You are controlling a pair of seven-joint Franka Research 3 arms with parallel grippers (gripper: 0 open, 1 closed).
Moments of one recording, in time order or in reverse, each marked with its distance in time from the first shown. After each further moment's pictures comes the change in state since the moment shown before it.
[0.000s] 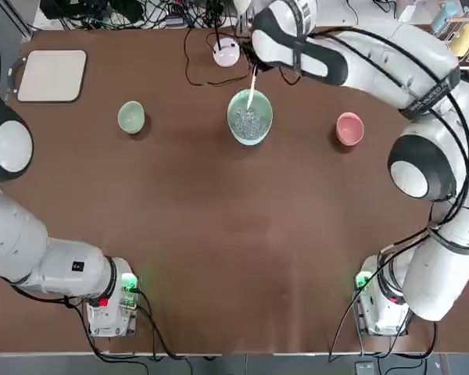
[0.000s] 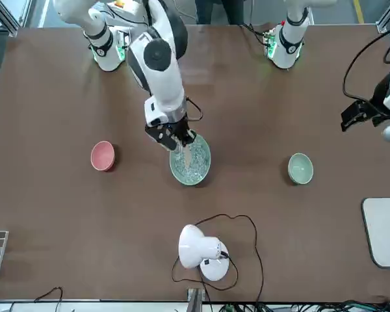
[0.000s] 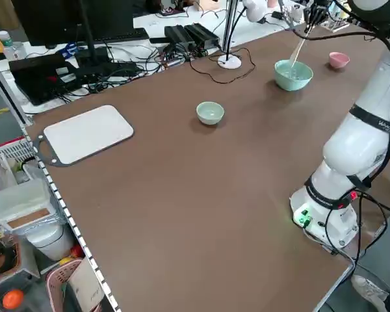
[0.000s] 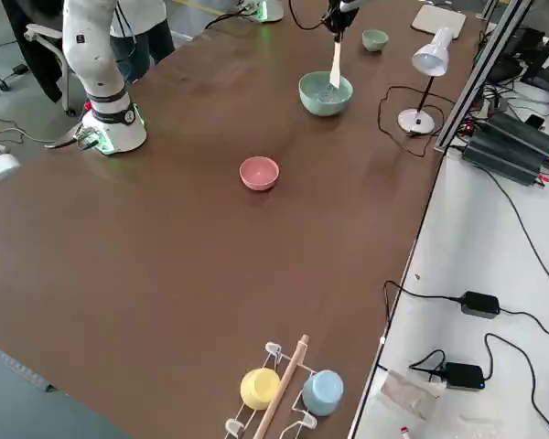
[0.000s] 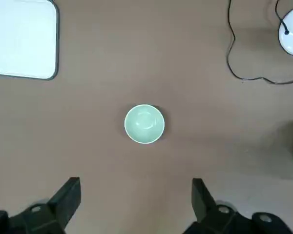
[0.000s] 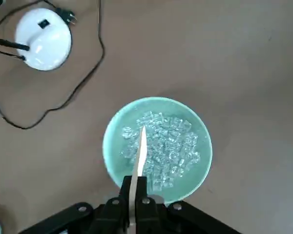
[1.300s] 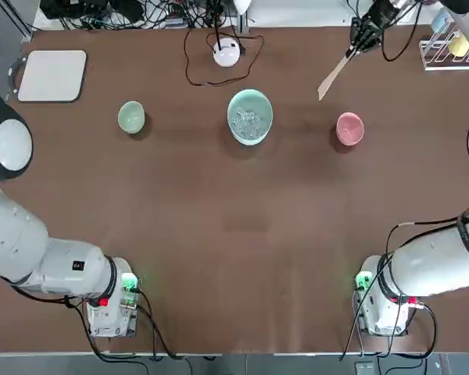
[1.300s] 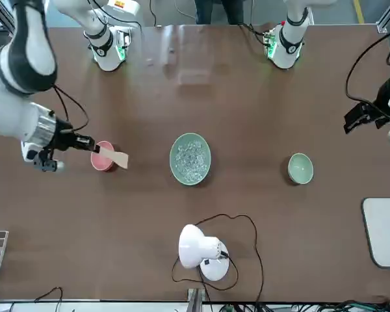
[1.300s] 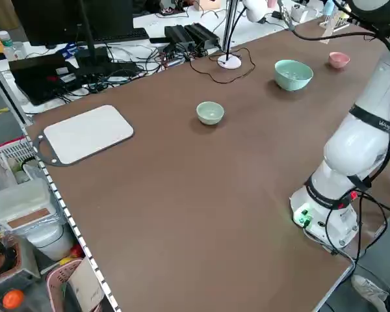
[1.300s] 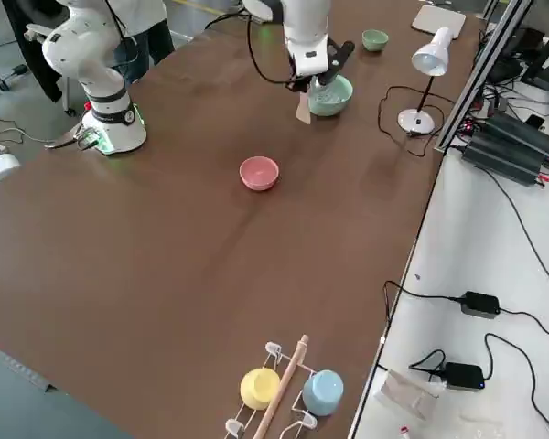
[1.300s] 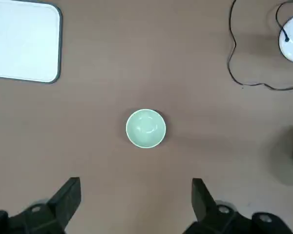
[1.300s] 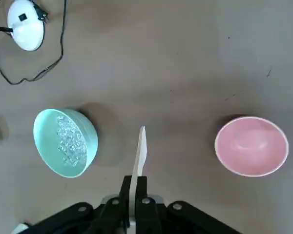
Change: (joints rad) left arm 0.014 0.002 0.004 0.001 -0.008 0.023 0.003; right arm -0.666 -0.293 -0.017 -0.418 0.420 -0.168 -1.263
